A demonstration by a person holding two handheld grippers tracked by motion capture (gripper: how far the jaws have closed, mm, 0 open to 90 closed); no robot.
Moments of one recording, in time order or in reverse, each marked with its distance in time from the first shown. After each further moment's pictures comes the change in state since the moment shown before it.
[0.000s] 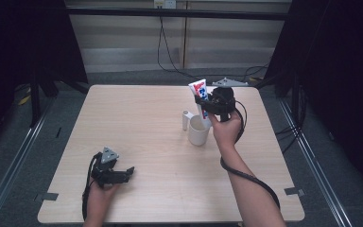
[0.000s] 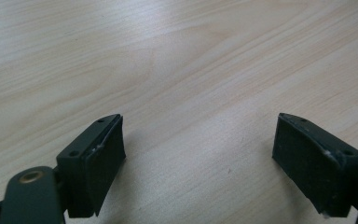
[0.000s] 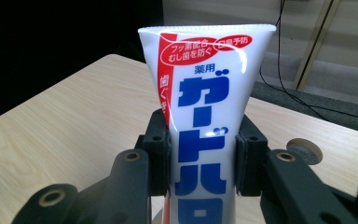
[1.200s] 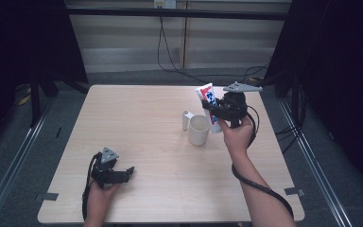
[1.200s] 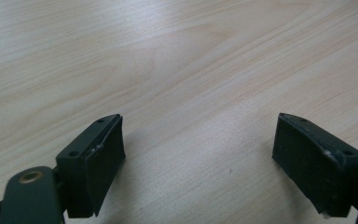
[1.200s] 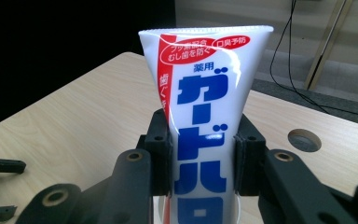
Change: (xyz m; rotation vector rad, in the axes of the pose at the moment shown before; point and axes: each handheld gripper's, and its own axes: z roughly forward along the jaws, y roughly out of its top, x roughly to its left) left arm 0.000 0.000 0.000 0.000 0.000 -0.003; right arm -0.002 -0.004 -0.038 0.001 0.052 -0.001
